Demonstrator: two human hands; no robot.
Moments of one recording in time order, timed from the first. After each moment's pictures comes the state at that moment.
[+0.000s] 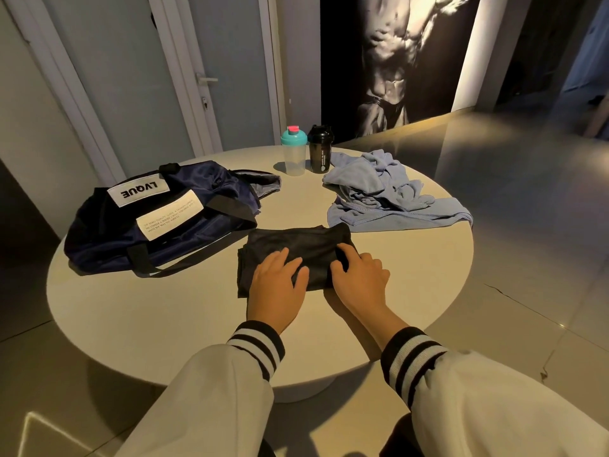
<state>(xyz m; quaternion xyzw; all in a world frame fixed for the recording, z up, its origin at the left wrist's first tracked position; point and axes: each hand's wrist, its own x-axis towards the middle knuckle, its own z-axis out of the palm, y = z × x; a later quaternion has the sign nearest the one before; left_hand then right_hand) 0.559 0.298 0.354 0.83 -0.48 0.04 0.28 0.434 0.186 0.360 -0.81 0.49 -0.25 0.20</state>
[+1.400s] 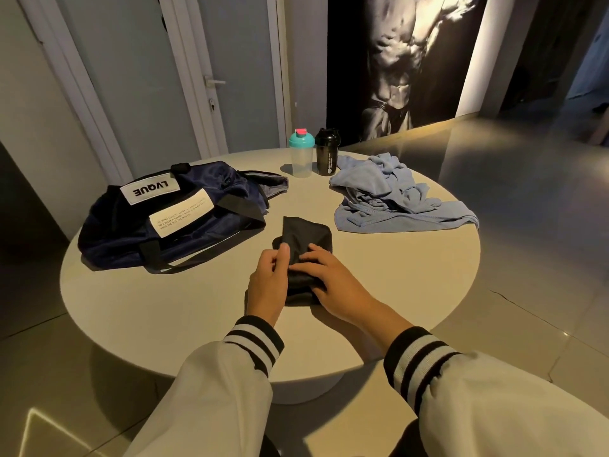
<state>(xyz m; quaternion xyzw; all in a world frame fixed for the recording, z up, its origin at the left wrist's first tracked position) 0.565 0.314 0.378 0.75 -0.28 -0.19 0.56 0.447 0.209 0.371 -0.93 0.14 -0.21 0.26</state>
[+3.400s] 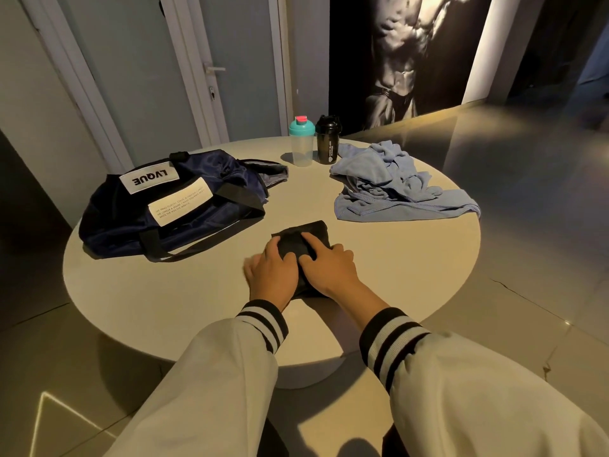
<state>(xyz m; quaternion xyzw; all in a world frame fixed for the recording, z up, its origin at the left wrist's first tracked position) 0.564 0.299 0.367 0.87 -0.28 -0.11 0.39 0.470 0.223 0.389 -0.86 0.41 -0.11 0.29</state>
